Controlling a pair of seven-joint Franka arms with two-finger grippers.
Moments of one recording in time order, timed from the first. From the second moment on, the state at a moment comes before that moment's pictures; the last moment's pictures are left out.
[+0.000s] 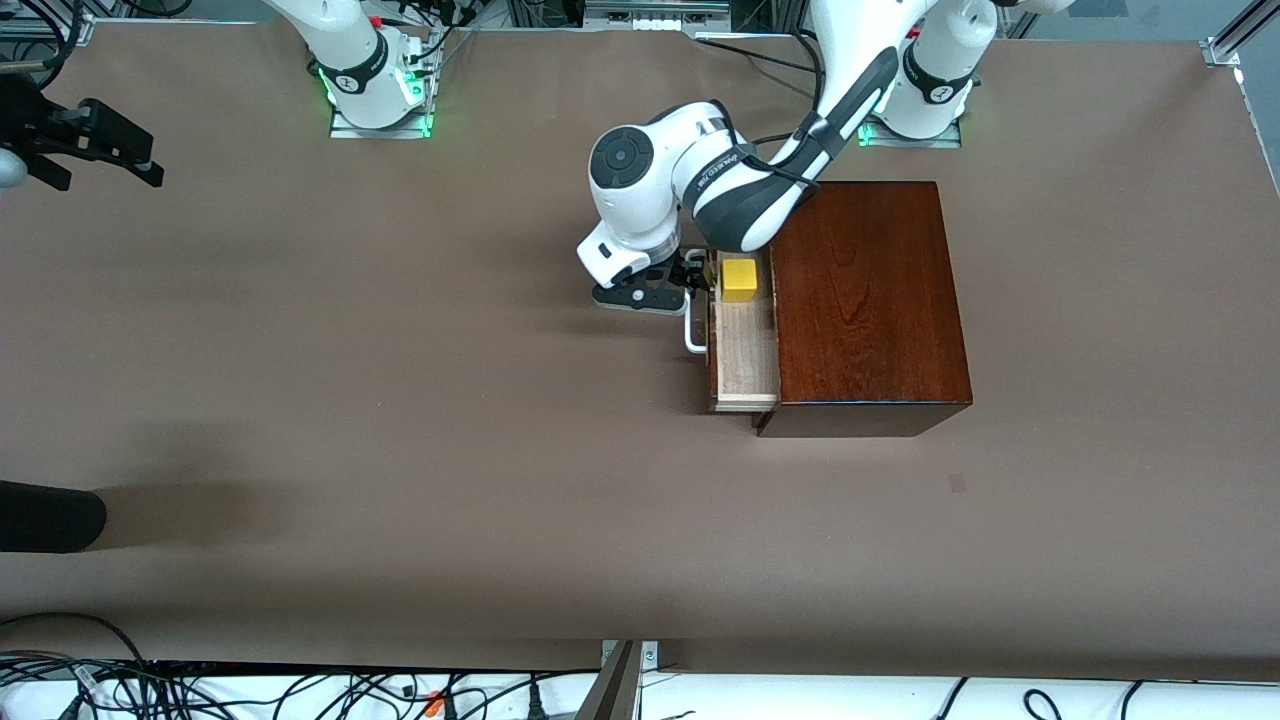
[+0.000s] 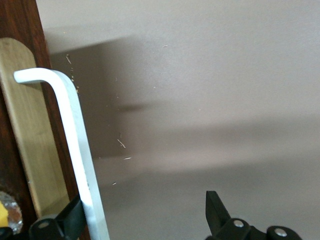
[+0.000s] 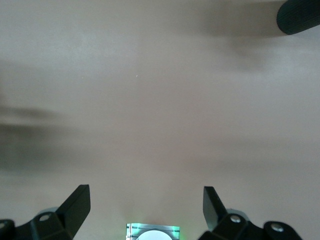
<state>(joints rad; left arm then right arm) -0.54 0.63 -0.37 -1.53 0.29 1.98 -0.85 0.13 -0.09 -0.13 -1.58 0.00 1.45 -0.05</state>
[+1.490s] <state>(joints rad) -0.50 0.50 -0.38 -1.22 0.28 1.44 -0.63 0.13 -0.10 -0.17 -1.58 0.00 1.45 -0.14</state>
